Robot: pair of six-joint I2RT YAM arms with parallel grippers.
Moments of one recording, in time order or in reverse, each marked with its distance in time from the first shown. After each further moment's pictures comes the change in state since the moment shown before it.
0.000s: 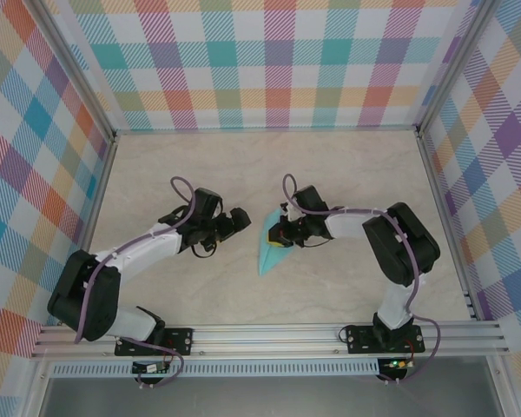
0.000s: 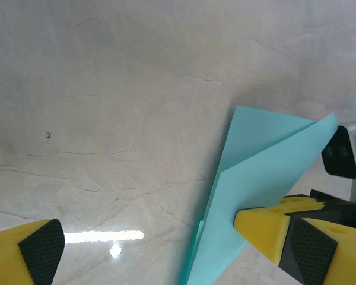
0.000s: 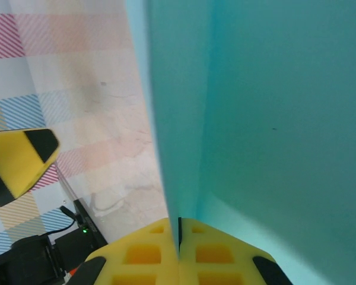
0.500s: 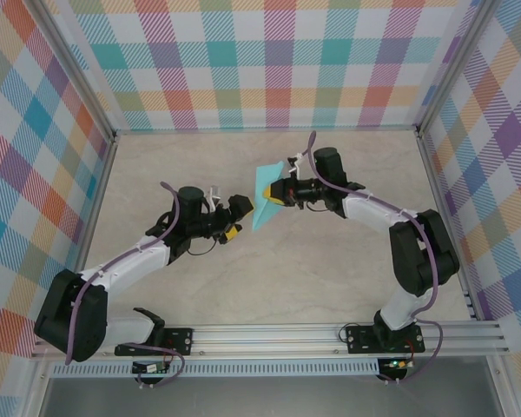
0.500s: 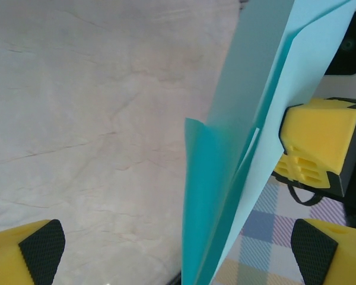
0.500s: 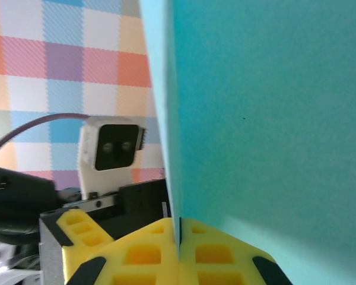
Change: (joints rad) left arm 0.039 -0.122 -0.121 0.418 0.345 -0.224; right arm -0.116 -0.104 0.183 0.150 -0.262 0.146
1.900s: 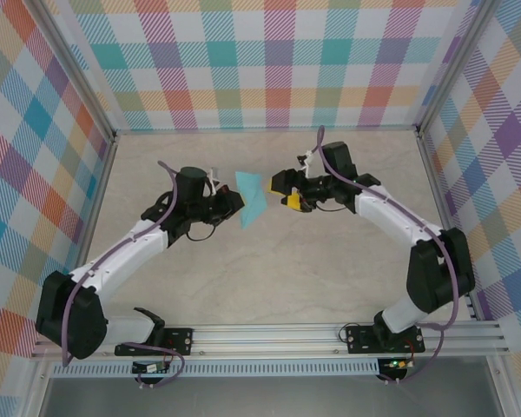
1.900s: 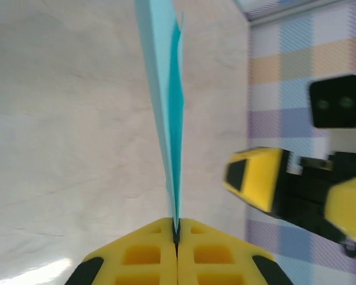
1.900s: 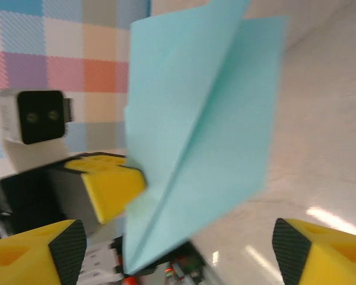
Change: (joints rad) left arm -0.024 0.017 0.298 -0.431 -0.203 0.248; right arm -0.014 -0.155 0.089 -0.471 0.208 -0.170
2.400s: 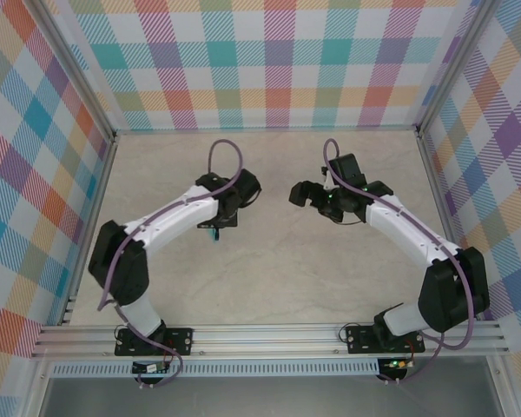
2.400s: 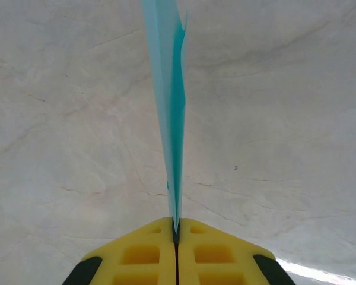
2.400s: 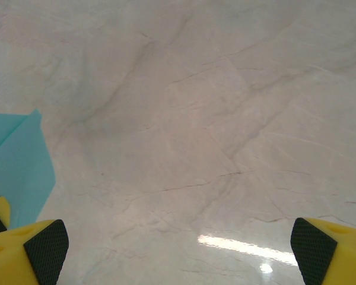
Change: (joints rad) left arm -0.220 0.447 0.455 -0.868 -0.859 0.164; right arm -0.001 -0.116 -0.073 -0.234 0.497 -0.091
